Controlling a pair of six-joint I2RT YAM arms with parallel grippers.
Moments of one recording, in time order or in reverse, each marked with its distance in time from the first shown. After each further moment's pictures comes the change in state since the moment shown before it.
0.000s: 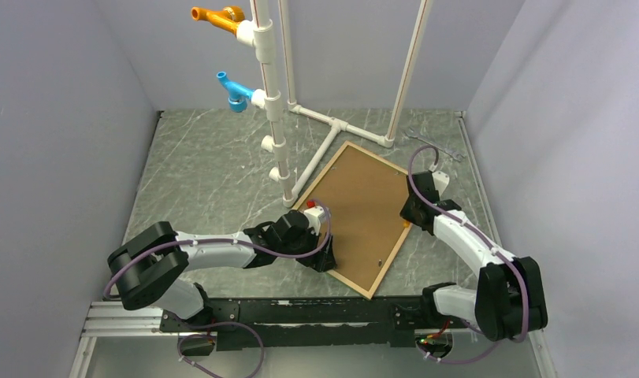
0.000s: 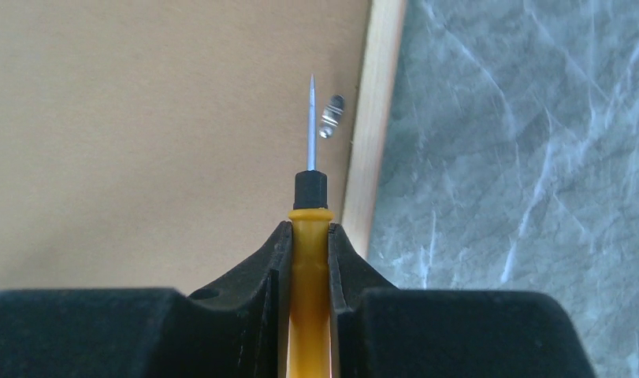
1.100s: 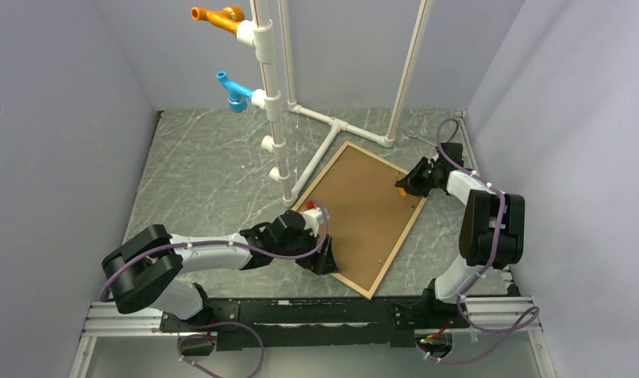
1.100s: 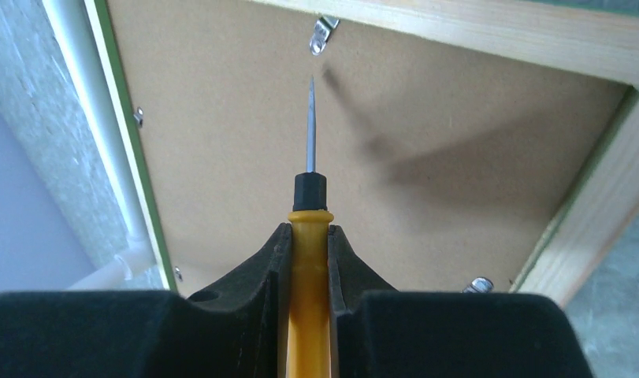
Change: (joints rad) left arm 0.006 -0.039 -0.024 0.020 0.076 -0.020; right arm -0.351 0.440 0.310 0.132 -0.769 -0.068
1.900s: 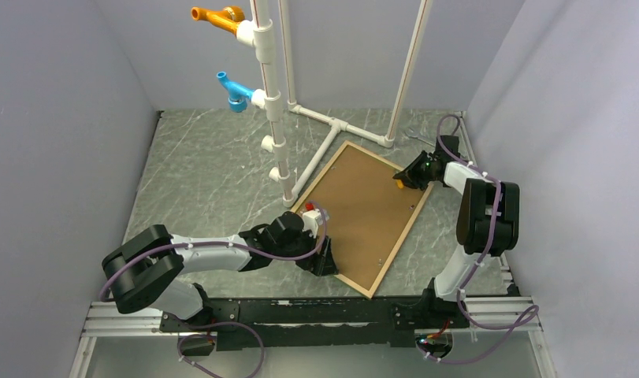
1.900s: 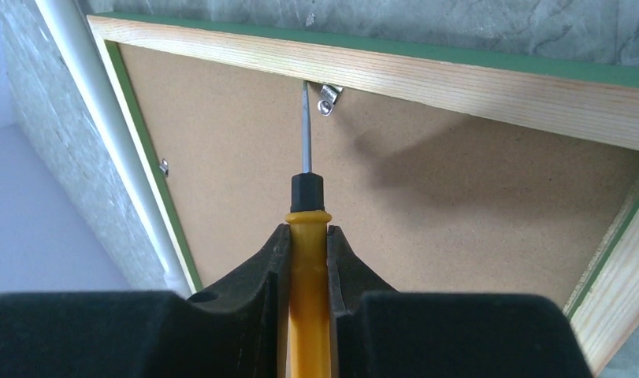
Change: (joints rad) left arm 0.000 0.001 -0.027 0.051 0.040 -0.030; right arm 0.006 0.135 0.118 0.008 0.018 0.128
